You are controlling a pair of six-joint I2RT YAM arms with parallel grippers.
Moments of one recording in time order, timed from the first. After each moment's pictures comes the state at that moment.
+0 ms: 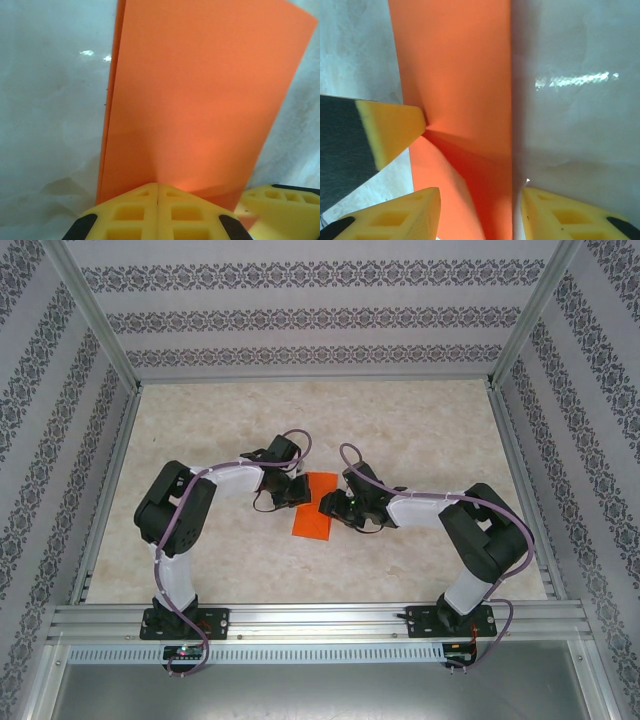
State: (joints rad) left arm -0.54 1.92 1.14 -0.39 0.43 -0.72; right arm 0.65 1.68 0.75 0.00 -0.30 0.95
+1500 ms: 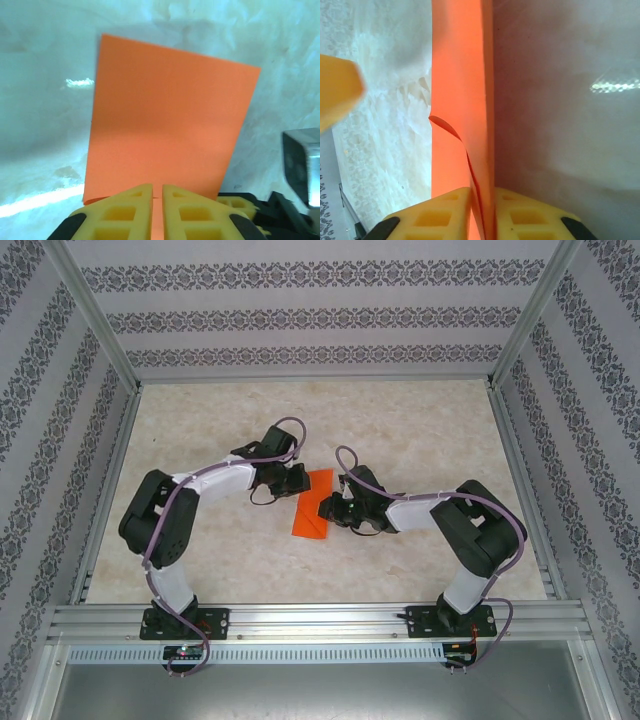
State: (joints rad) left arm -0.54 1.79 1.15 -0.40 0.34 -0.74; right arm 0.65 1.72 0.69 0.21 -0.40 0.92
